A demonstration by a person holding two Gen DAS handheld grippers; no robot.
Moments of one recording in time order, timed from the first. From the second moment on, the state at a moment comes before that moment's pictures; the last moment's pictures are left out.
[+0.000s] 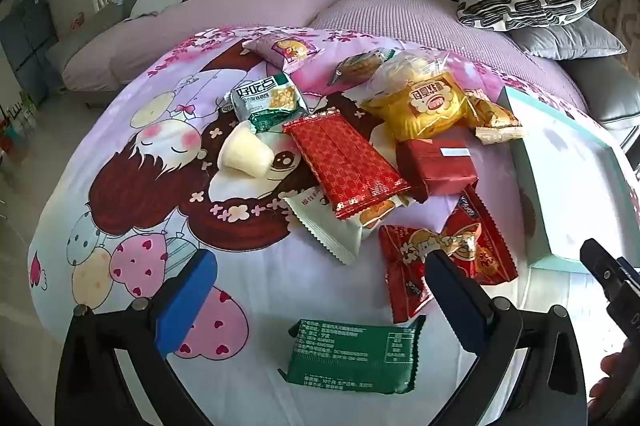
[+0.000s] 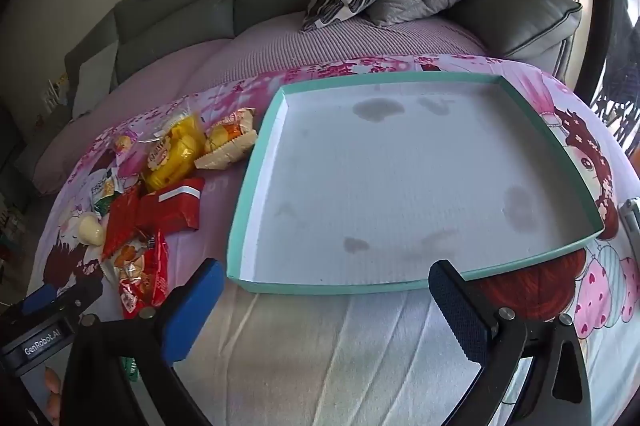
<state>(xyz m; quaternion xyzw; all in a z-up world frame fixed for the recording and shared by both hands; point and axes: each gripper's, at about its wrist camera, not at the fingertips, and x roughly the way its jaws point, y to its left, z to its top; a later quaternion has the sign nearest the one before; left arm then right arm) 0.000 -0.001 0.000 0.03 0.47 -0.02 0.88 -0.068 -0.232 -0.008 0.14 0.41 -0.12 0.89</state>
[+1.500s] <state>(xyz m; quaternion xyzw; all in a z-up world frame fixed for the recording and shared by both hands) 0.002 0.001 -0.010 0.04 0.46 -0.02 0.89 -0.068 -0.232 -0.011 0.12 0.42 -0.13 0.89</state>
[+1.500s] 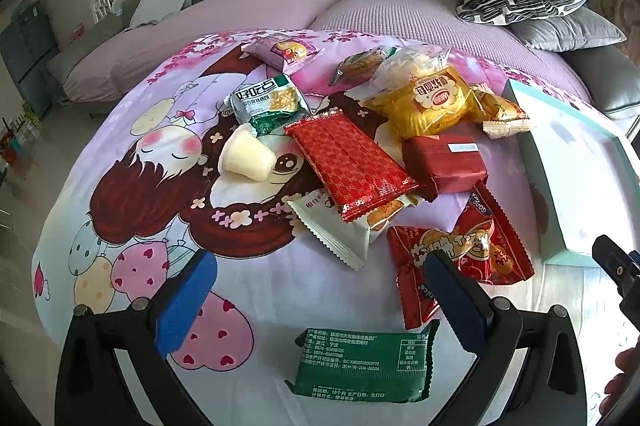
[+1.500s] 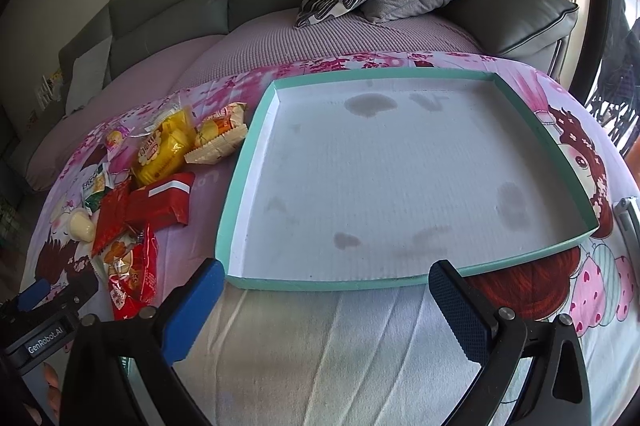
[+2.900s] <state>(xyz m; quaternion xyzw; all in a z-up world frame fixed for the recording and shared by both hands) 0.003 -0.002 -0.015 0.06 0.47 -0.02 0.88 -0.068 -0.232 -0.014 0.12 0.43 -0.13 0.89</state>
